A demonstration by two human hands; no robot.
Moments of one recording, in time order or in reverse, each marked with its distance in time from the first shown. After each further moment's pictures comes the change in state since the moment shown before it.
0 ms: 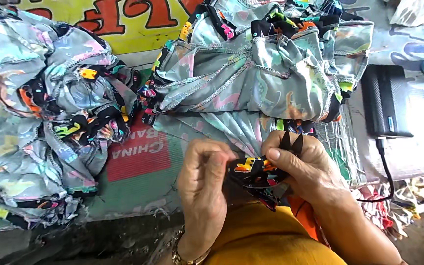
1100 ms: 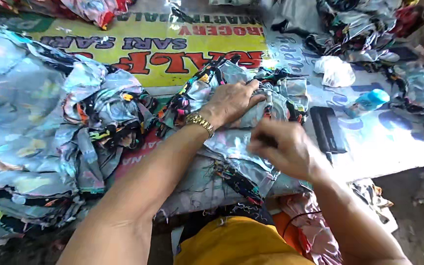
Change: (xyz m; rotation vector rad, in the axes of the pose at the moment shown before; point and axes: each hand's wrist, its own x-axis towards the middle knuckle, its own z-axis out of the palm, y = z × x) left_hand 0.189 -0.026 0.052 1.288 -0.758 0.399; right_hand 0.032 -0.061 -0.009 -1.075 -0.092 -0.342
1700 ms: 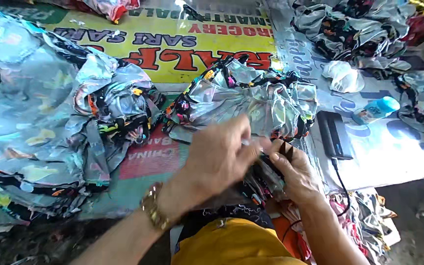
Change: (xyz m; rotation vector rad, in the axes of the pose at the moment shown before) left_hand -0.136 0.058 -0.036 -0.341 0.342 -0.071; right_hand -0.048 0.004 0.047 0.854 0.243 0.272
